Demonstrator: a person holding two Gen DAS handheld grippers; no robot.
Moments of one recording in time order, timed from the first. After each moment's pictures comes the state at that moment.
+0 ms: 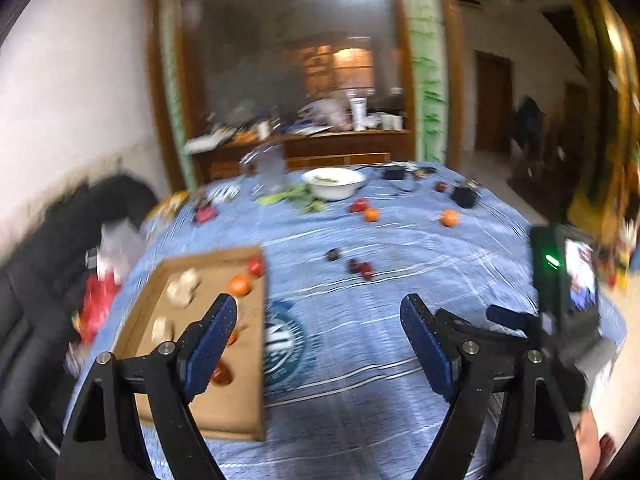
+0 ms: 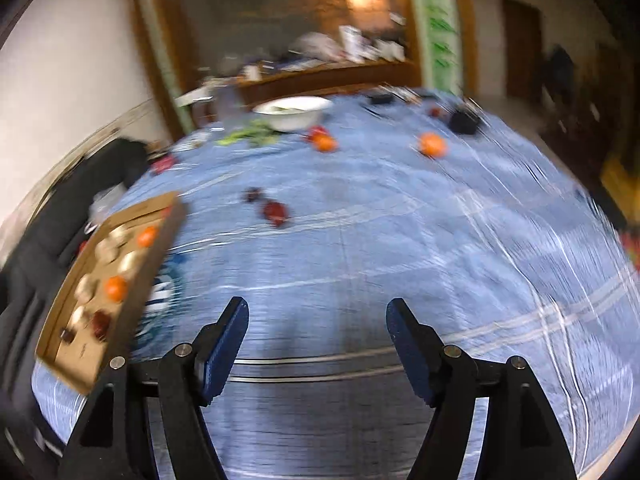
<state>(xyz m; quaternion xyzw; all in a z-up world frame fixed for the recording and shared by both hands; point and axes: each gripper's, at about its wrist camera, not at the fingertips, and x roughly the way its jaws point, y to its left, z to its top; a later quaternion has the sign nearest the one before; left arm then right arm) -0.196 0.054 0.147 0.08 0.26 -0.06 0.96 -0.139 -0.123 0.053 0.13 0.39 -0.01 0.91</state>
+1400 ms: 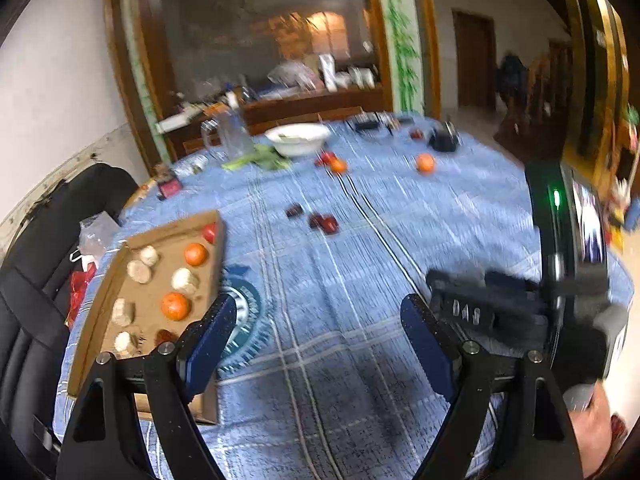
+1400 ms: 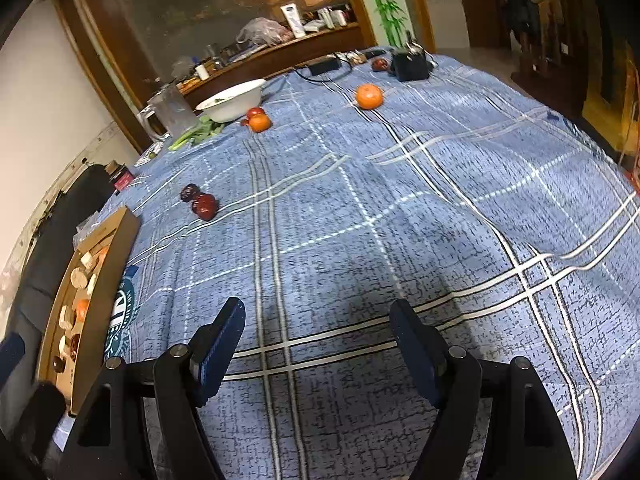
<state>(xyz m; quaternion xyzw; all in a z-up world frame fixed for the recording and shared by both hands) -0.187 0.027 0.111 0.09 0.31 -0.08 0.94 -0.138 -0.151 0.029 0.17 0.40 -0.02 0.90</state>
